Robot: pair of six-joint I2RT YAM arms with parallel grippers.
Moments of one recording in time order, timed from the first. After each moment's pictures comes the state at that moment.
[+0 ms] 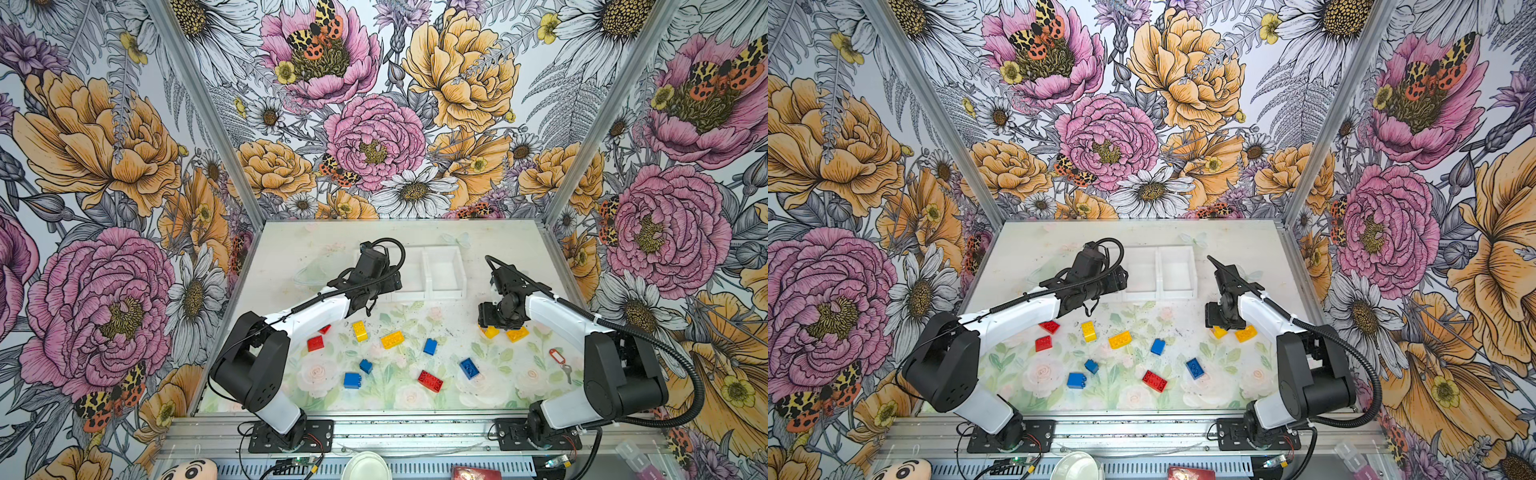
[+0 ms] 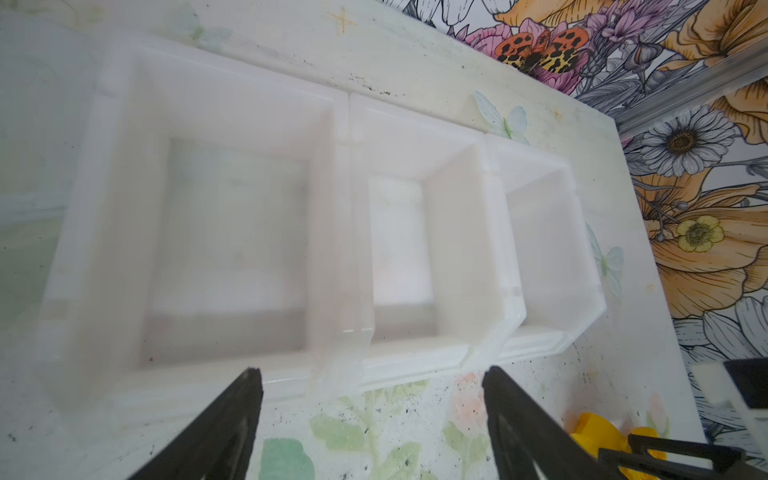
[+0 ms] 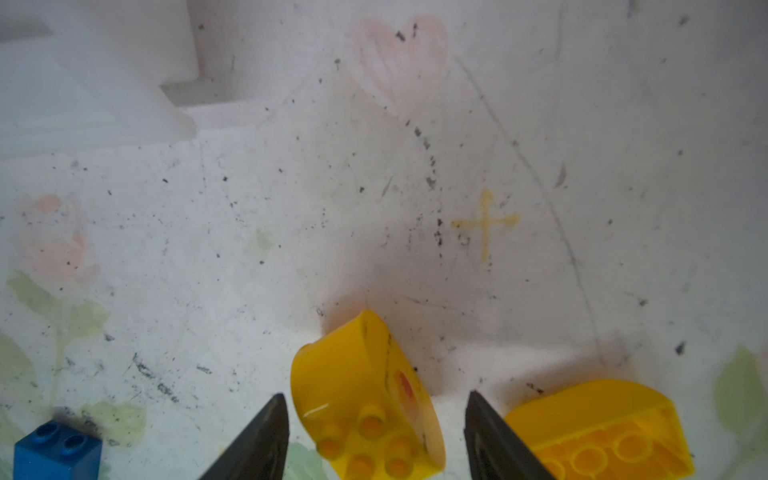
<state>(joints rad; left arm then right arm) -0.59 1.58 1.05 -0.16 -0.11 -0.69 0.19 1.50 0.87 -0.71 -0.04 0.25</state>
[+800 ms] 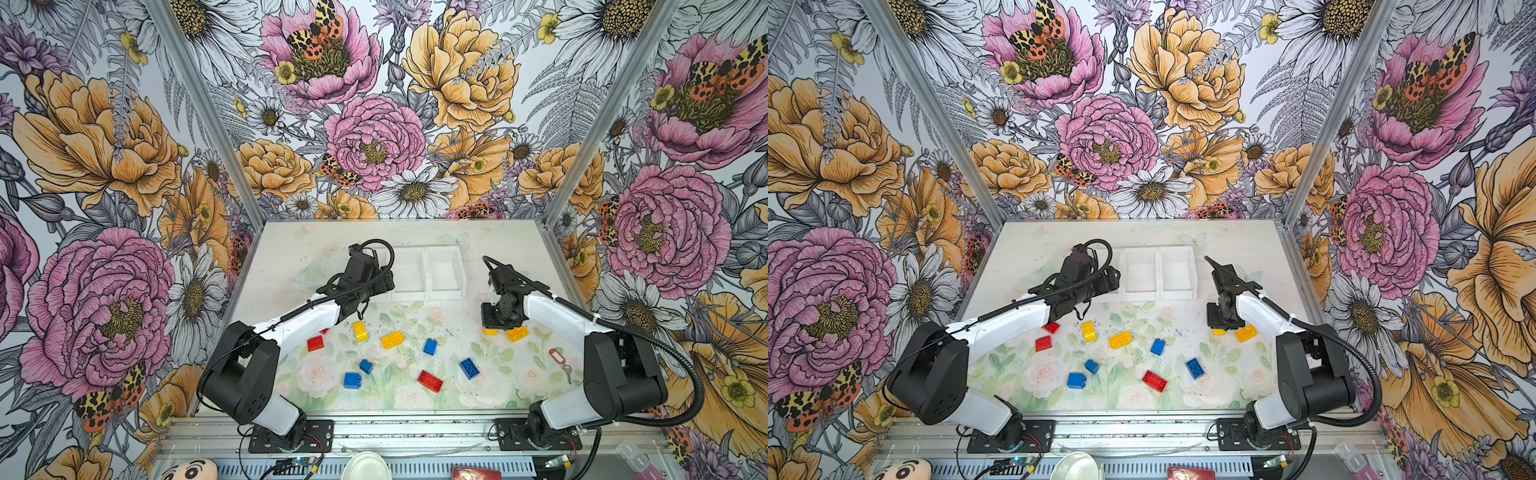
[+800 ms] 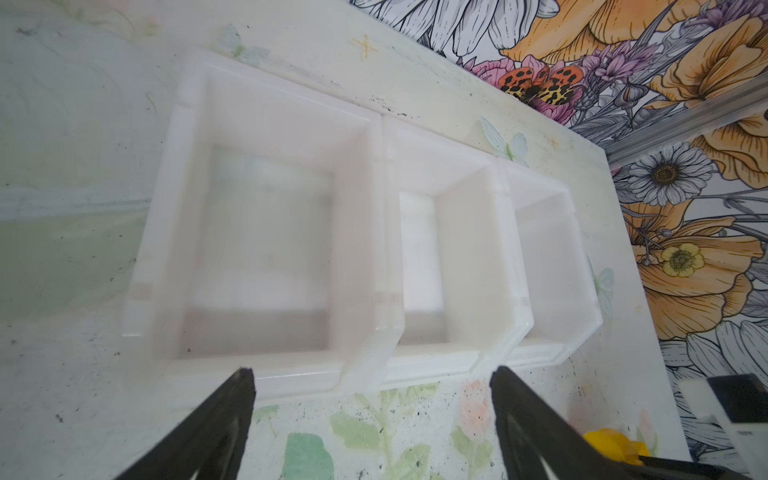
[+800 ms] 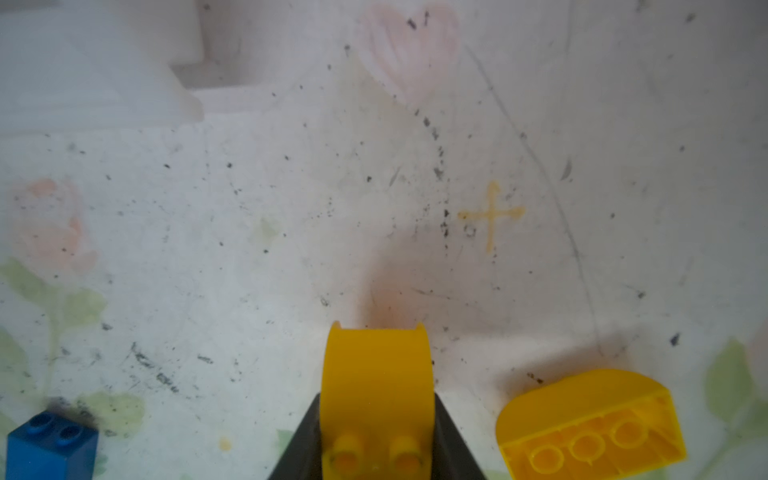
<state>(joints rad) -0.54 1.50 0.93 -0.08 -0.10 -0.72 0.22 1.47 0.91 -0.75 -0.05 0.25</state>
